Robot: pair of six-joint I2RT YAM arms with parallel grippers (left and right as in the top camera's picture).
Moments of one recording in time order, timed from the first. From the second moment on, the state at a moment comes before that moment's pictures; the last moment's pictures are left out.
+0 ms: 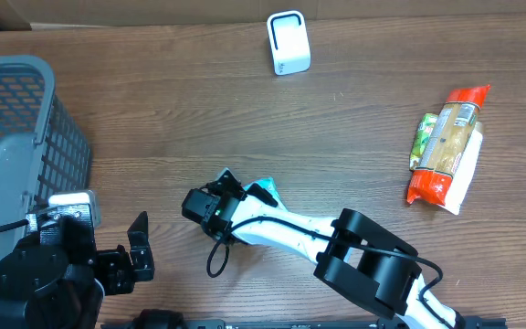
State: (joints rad) left arm -0.12 0.74 1.54 -1.44 -0.20 -0.11; right arm 1.10 2.20 1.59 -0.96 0.55 0.34
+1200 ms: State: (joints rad) left arm -0.12 0.74 1.54 -1.44 -0.20 -0.11; right arm 0.65 2.06 1.33 -0.61 -0.74 0.24
